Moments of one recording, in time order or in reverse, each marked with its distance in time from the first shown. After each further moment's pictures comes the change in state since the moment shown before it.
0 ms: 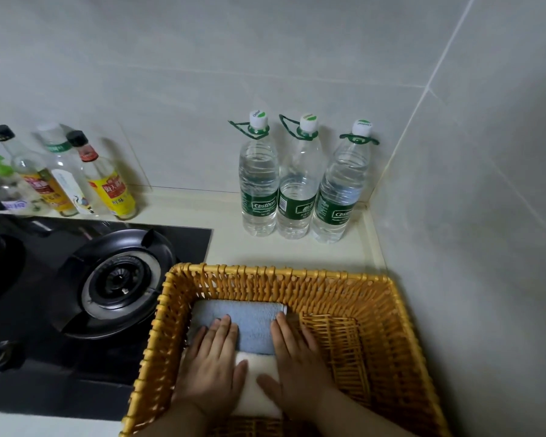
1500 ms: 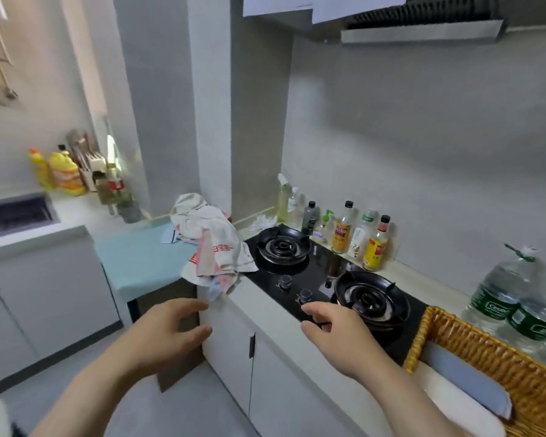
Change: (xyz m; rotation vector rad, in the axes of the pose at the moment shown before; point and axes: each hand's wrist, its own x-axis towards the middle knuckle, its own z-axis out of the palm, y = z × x) left_hand -0.549 -0.194 -0.202 -0.580 0.465 -0.714; right_hand -0.203 -0.420 -0.108 0.435 0.052 -0.560
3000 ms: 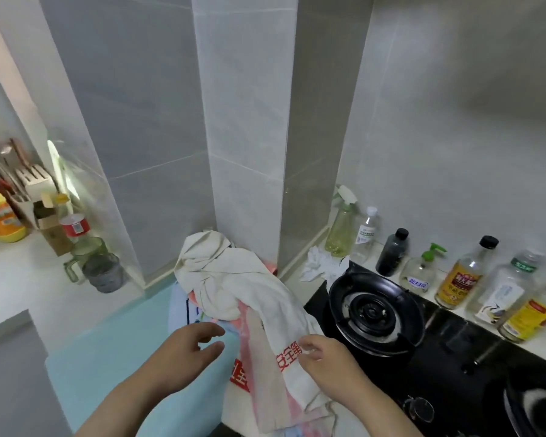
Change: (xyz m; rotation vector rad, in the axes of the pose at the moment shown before) left_hand 0.479 -0.263 -0.096 -0.100 -0.206 -0.007; right_hand 0.486 -0.041 0.232 0.127 -0.140 0.267
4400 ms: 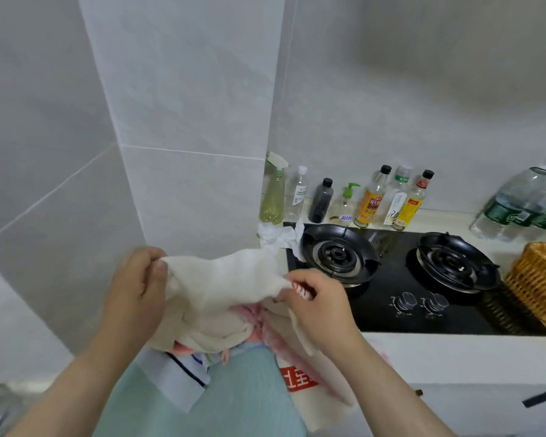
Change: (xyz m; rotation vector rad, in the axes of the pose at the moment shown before) left_hand 0.232 -0.091 -0.137 -0.297 0.251 0.738; right_hand 0.077 -0.187 0.109 0.194 0.958 0.007
